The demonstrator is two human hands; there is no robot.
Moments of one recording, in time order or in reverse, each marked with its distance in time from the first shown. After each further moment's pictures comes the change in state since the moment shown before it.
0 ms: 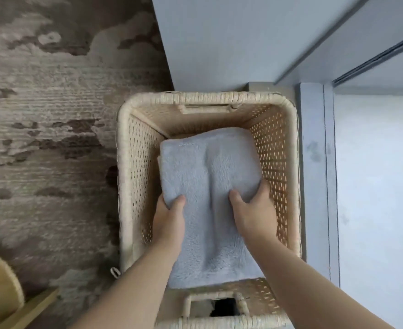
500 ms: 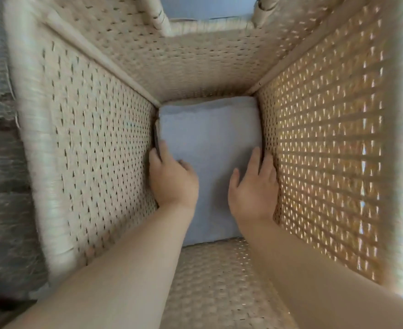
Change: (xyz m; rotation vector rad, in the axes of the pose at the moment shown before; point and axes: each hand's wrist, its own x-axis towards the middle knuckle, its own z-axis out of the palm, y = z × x) left_hand 0.134 -0.055 0.052 0.839 0.290 0.409; right_hand 0.095 0.083 0.124 -0.511 0.185 -0.261
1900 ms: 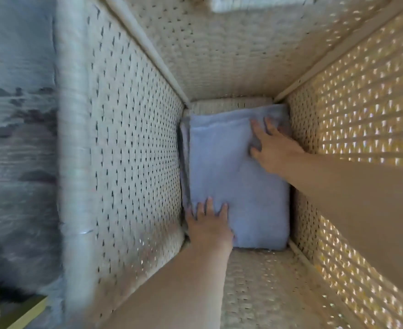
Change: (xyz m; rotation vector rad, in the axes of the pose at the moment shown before) left_hand -0.045 -0.057 0.044 0.808 -0.876 0.232; right_hand 0.114 -0.022 -0.003 -0.252 -0.471 -0.394
